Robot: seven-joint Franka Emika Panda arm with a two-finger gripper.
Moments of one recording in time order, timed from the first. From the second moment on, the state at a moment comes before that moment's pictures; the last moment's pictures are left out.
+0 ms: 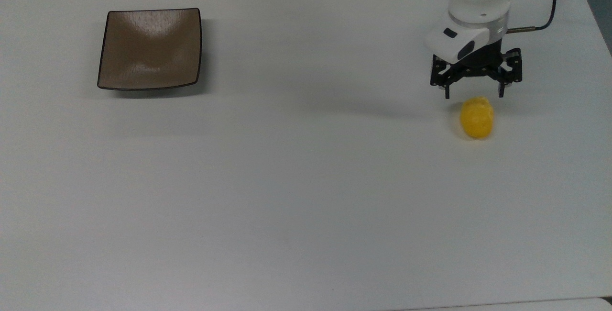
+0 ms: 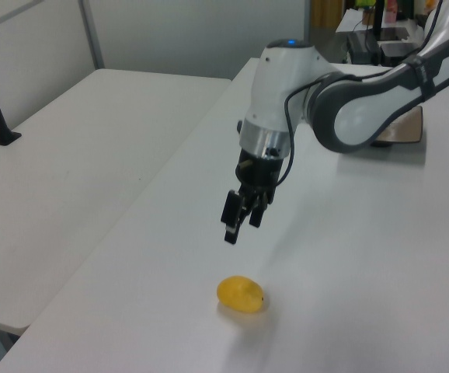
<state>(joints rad) 0.46 0.54 0.20 -1.43 0.06 2.27 0.67</state>
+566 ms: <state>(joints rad) 0.54 0.68 0.20 -1.37 -0.05 2.30 0.74</state>
